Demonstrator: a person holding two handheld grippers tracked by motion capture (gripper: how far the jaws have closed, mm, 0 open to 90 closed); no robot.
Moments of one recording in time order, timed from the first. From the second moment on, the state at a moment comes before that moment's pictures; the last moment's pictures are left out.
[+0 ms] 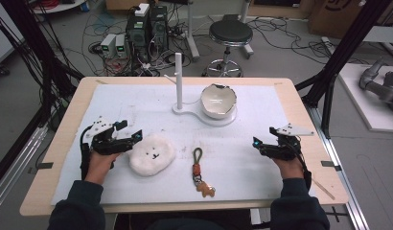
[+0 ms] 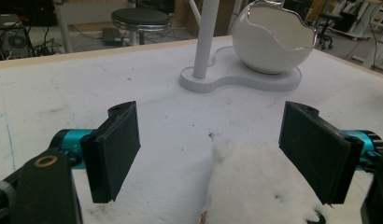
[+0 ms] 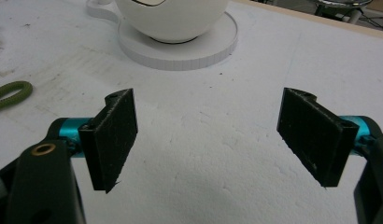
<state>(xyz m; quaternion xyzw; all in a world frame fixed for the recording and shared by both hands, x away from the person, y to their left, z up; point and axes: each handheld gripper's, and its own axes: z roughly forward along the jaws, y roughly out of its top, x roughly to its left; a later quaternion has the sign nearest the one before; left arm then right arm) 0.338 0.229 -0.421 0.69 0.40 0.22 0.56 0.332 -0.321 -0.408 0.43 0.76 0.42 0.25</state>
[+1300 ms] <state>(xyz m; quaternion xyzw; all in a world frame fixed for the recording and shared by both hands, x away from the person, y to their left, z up) 0.343 0.211 -0.440 0.79 0.40 0.10 0.45 0.331 -0.304 -0.412 0.41 0.78 0.42 0.23</state>
